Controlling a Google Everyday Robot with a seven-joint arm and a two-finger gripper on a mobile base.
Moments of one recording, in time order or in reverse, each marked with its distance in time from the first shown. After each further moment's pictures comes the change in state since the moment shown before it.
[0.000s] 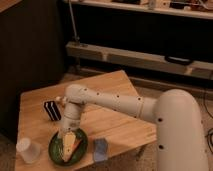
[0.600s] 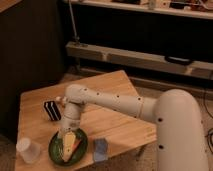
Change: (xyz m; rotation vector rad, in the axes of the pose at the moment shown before) arm 0.000 0.000 0.000 0.000 0.000 0.000
